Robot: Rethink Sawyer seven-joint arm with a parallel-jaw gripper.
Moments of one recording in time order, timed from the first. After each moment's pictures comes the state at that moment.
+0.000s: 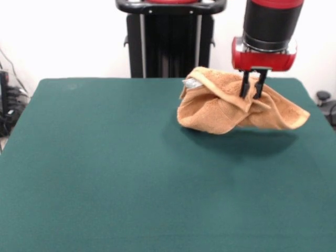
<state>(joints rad) 0.05 -0.62 -0.09 1.57 0.11 0.76 1.76</state>
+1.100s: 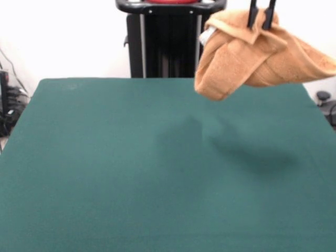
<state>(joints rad) 0.12 -0.86 -0.23 1.63 0.21 0.87 1.82</state>
